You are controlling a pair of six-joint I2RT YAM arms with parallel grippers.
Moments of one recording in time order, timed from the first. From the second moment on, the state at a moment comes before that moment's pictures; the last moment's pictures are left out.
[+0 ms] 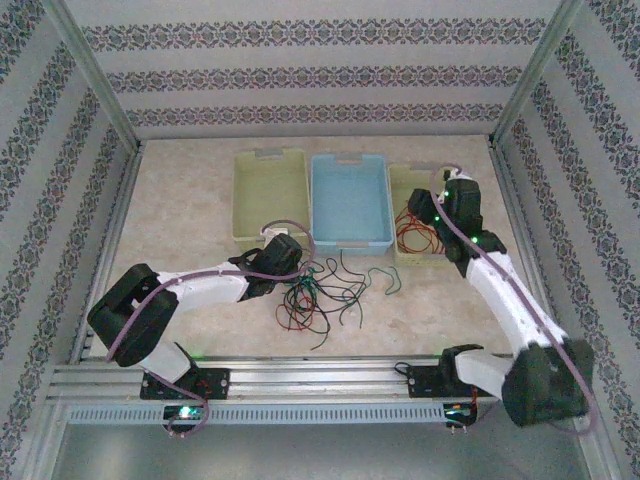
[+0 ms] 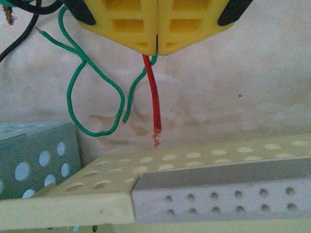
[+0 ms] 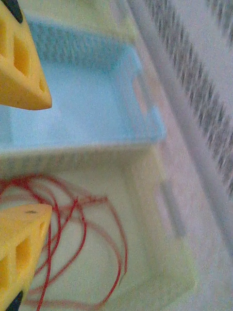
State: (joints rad) left arm -0.73 1.54 0.75 -0.14 -0.28 -0.66; right arm 0.17 1.10 0.83 -0.23 -0.02 0.46
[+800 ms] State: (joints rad) left arm -0.73 1.54 0.75 -0.12 -0.25 -0.69; right arm 0.92 1.45 0.75 -0.29 -0.54 0.36
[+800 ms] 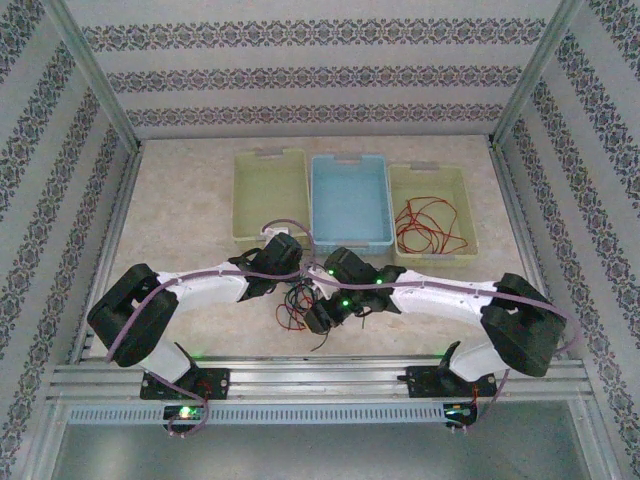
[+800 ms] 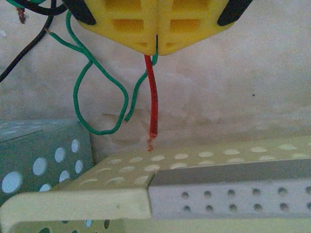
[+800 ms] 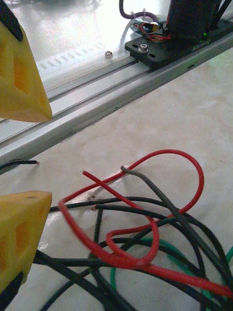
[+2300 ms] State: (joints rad) left arm -0.73 1.53 0.75 -0.12 -0.25 -0.69; right arm 0.92 1.53 0.77 -0.26 -0.35 0.34
